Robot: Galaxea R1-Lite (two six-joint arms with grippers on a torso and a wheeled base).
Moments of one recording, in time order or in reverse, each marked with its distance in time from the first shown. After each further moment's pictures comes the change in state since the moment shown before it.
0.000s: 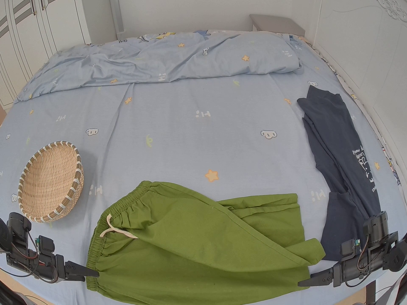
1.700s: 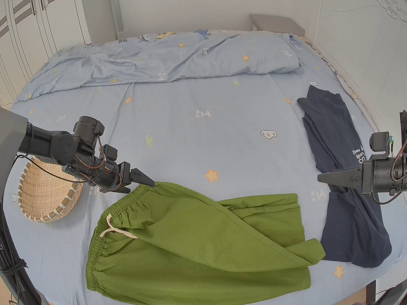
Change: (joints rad) left arm -0.561 0.462 -1.004 0.046 0.281 -0.389; right arm 0.072 -0.408 -0.784 0.667 -0.221 0.001
